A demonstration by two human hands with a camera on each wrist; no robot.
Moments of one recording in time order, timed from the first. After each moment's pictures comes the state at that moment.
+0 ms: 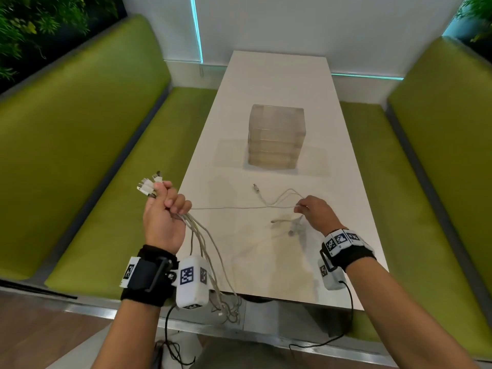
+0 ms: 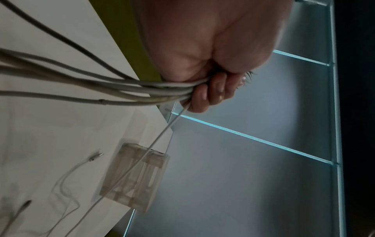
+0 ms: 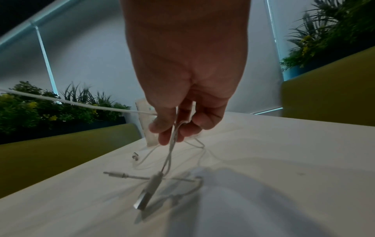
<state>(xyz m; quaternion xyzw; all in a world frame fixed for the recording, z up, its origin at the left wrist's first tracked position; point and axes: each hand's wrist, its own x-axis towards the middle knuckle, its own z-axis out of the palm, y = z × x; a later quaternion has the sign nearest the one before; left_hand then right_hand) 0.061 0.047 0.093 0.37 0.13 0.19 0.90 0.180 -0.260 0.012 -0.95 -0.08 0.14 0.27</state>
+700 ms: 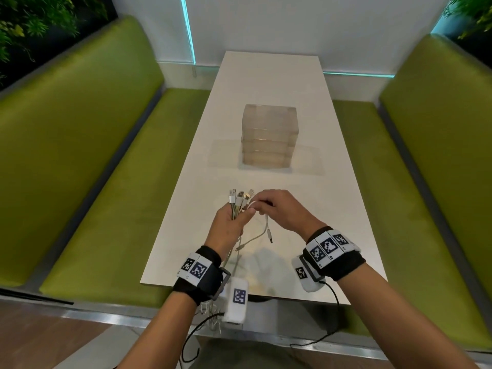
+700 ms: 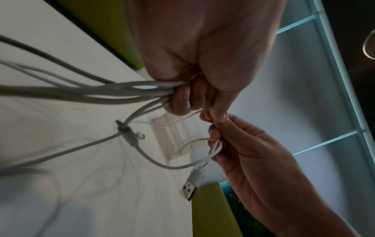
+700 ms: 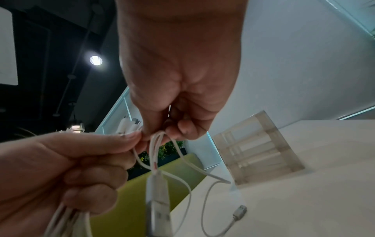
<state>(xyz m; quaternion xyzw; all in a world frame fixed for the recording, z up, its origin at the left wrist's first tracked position) 0.068 -0.043 0.062 0.72 0.08 -0.01 0.69 0.134 -0.194 0.083 -0.86 -0.26 0.13 0.43</state>
